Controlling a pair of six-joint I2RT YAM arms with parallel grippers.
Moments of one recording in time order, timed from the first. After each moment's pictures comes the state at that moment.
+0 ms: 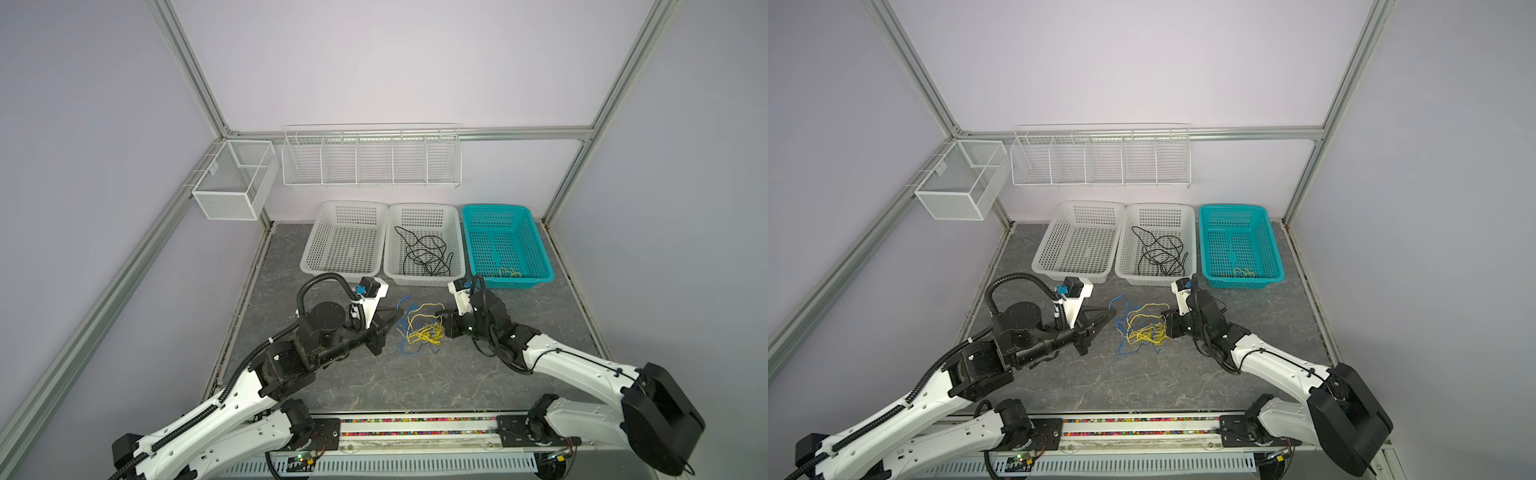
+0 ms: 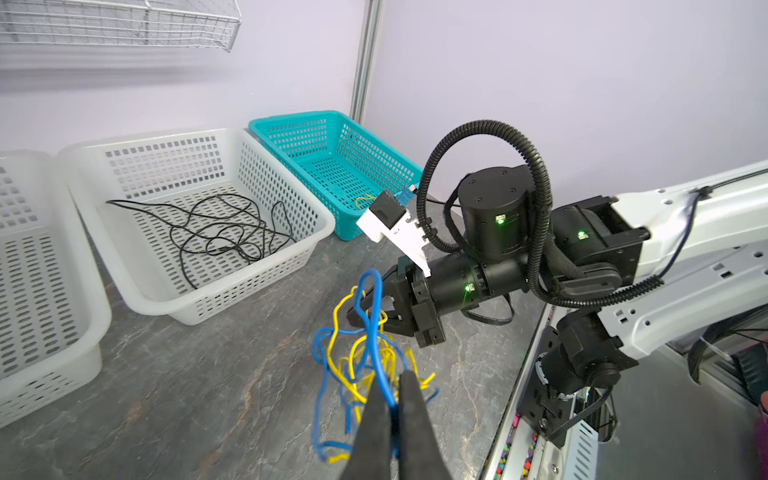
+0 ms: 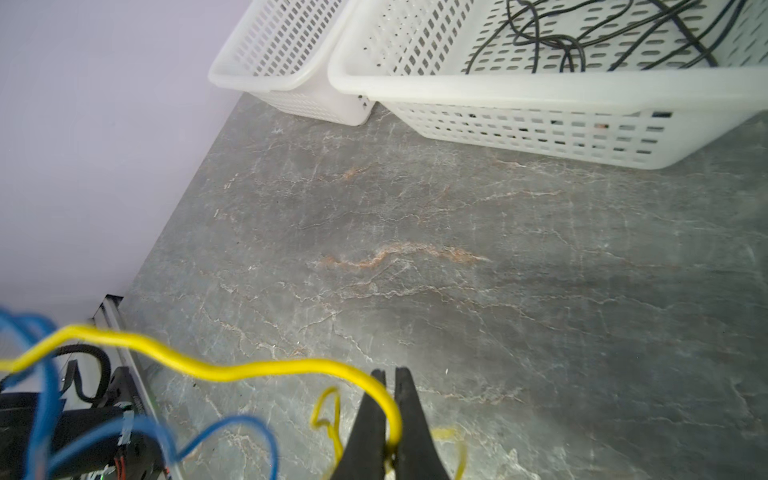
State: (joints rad) left arm -0.99 0.77 0.85 -0.33 0.04 -0.24; right arm 0.68 1.22 0.58 0.04 -0.14 0.50
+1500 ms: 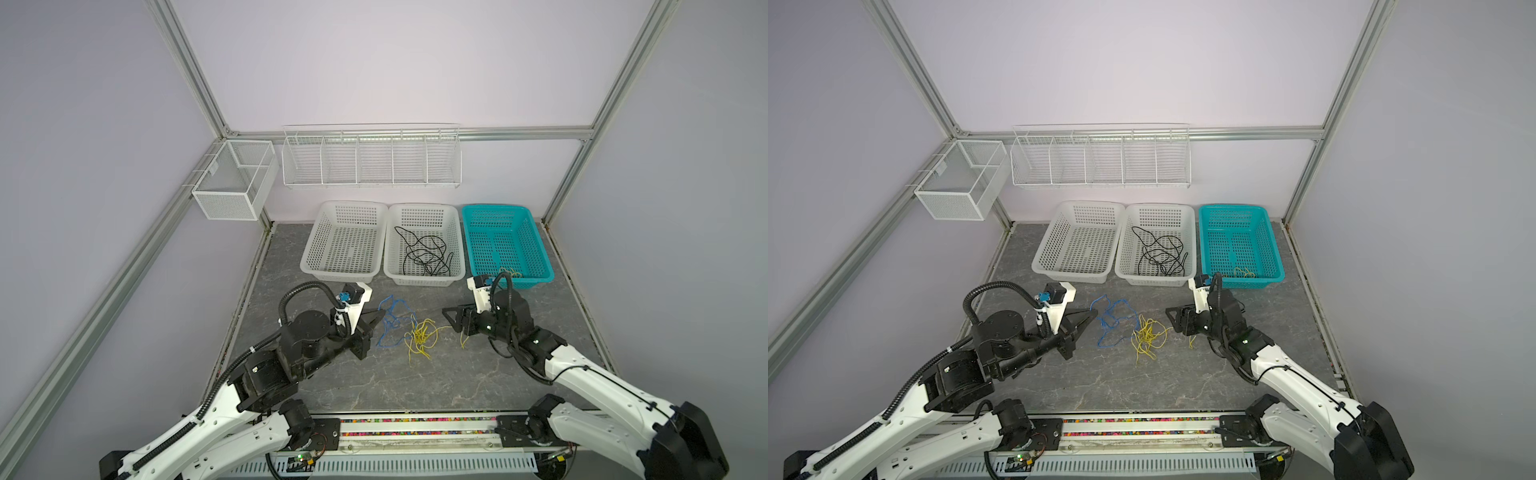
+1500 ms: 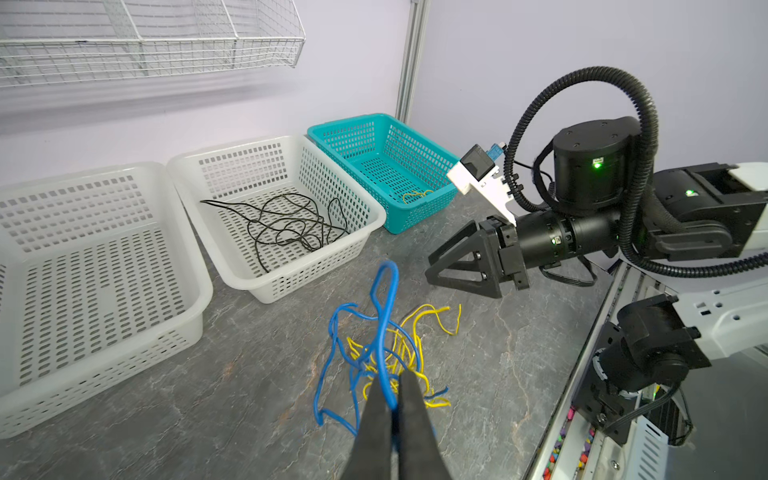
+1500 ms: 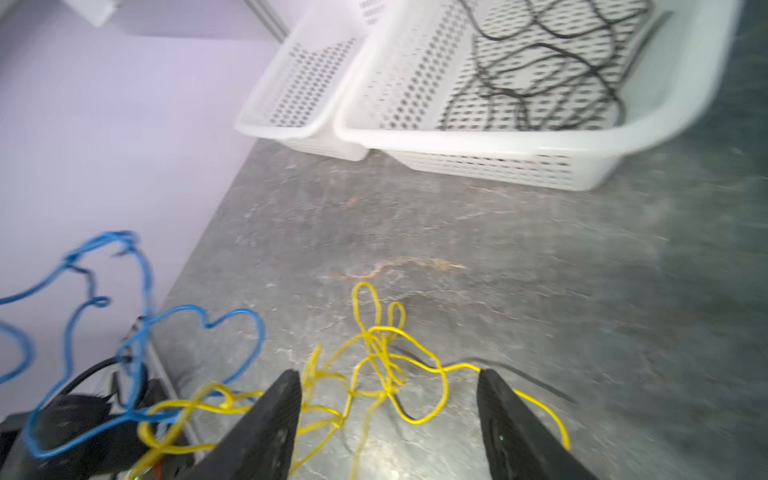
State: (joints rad) left arm -0.99 0.68 0.85 -0.44 -0.07 -0.18; right arm 0.61 1.01 0.54 0.00 -0.28 0.49
